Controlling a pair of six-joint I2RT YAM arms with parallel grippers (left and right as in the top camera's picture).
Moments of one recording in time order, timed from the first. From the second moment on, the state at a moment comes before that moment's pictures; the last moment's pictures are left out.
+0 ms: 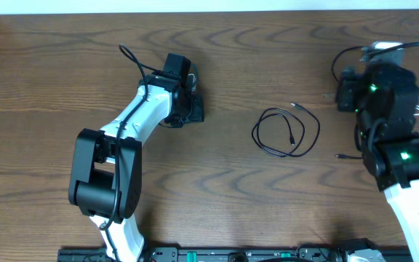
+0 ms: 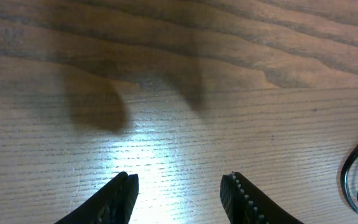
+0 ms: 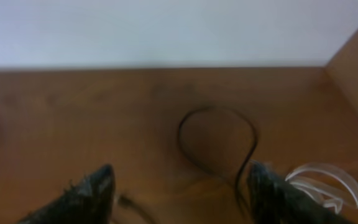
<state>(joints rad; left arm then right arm) -0.27 1.94 1.32 -0.71 0.24 -0.33 0.17 1.14 1.09 -0.49 0.27 0.08</state>
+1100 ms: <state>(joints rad) -0.27 1.94 1.32 -0.71 0.24 -0.33 0.17 1.80 1.09 -0.62 -0.12 -0.01</state>
